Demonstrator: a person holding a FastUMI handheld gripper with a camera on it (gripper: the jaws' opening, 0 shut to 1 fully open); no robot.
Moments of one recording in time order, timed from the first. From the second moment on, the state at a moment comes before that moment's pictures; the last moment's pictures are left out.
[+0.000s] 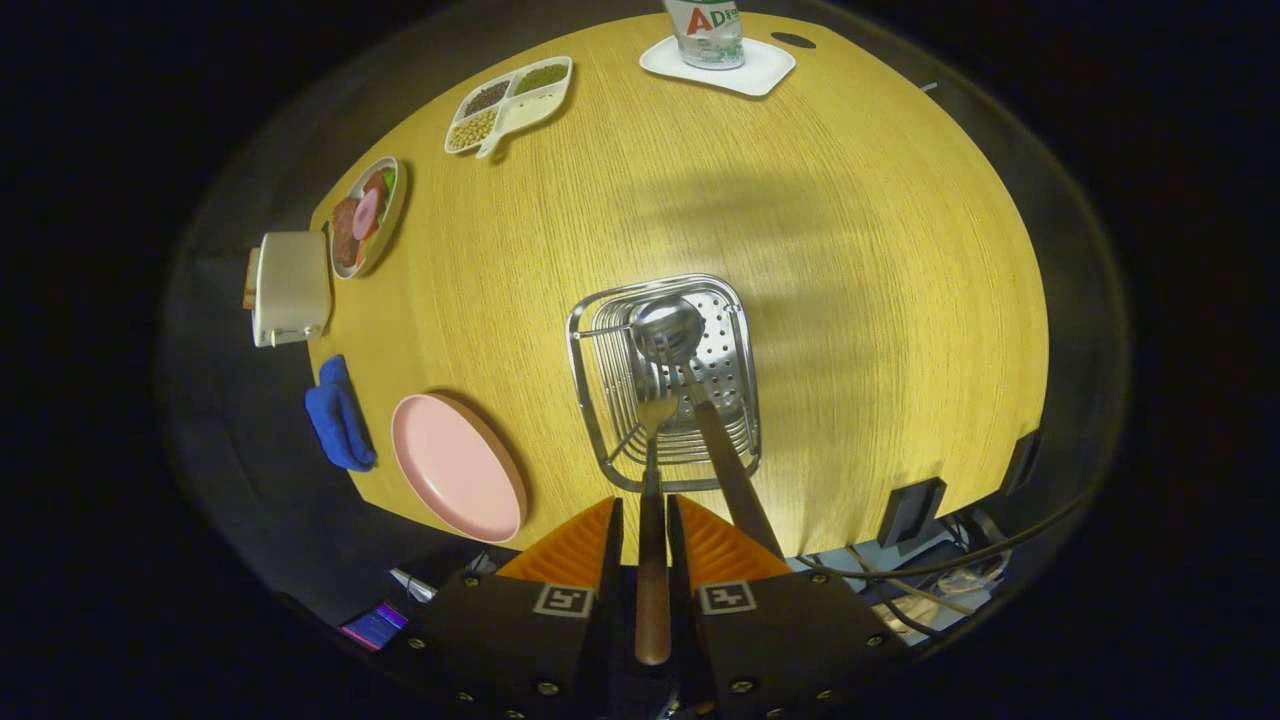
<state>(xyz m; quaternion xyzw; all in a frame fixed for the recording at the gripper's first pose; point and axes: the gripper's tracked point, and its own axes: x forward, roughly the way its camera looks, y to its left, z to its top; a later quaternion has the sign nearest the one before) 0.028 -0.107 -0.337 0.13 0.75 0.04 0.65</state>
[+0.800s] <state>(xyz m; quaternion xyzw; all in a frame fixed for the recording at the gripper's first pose) 0.020 -0.103 -0.308 0.14 0.71 0.04 0.69</state>
